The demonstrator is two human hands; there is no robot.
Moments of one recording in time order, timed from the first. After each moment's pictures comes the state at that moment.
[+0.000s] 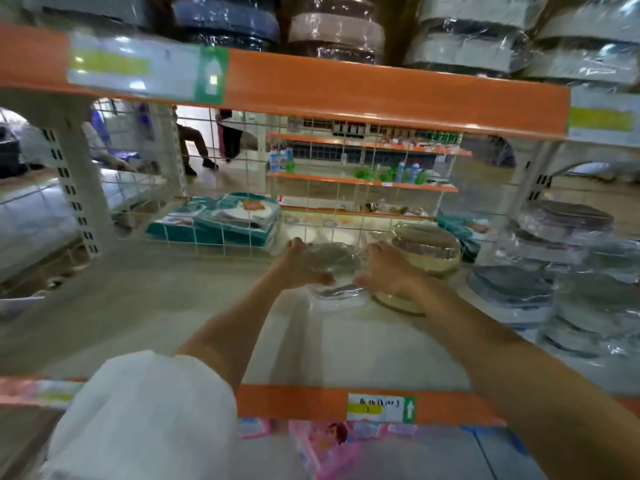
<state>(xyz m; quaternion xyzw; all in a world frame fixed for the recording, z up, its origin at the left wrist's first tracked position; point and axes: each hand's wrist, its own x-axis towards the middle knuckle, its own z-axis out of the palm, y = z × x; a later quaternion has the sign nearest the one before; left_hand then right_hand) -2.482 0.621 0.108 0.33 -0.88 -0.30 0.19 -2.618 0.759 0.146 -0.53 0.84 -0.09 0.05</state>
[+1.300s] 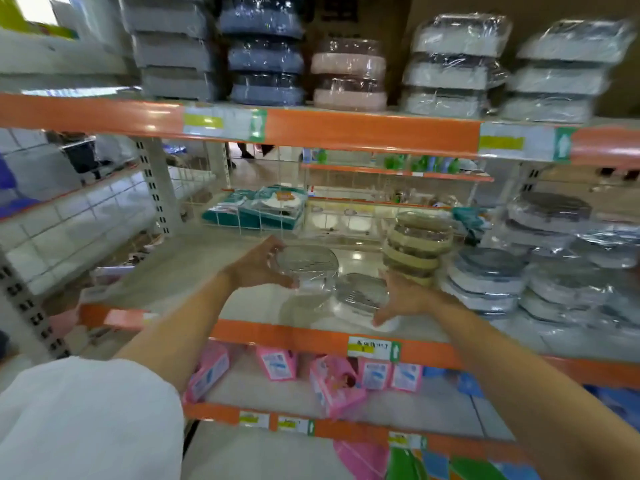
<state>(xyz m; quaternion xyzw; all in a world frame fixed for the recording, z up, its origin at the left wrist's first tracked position) -2.335 0.699 0.160 0.31 -0.86 -0.38 0.17 -2.584 0.865 0.135 -0.54 0.82 -0.04 0.20</state>
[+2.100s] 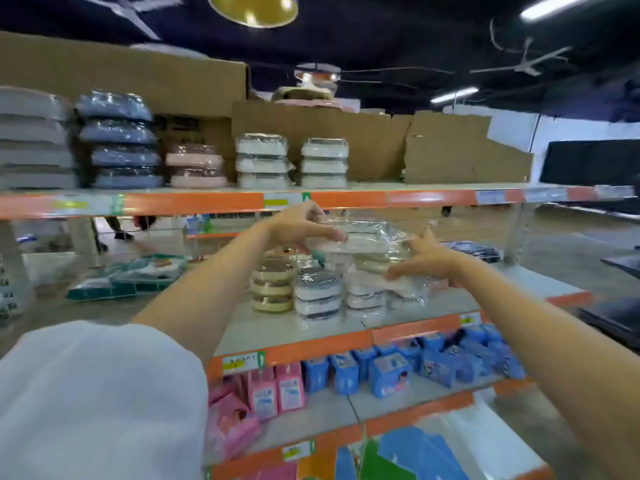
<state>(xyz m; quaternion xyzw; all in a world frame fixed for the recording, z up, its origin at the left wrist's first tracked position) -2.465 0.987 0.359 0.07 -0.89 -0.43 0.13 -2.615 1.201 0.318 -0.37 0.90 -0.22 0.04</state>
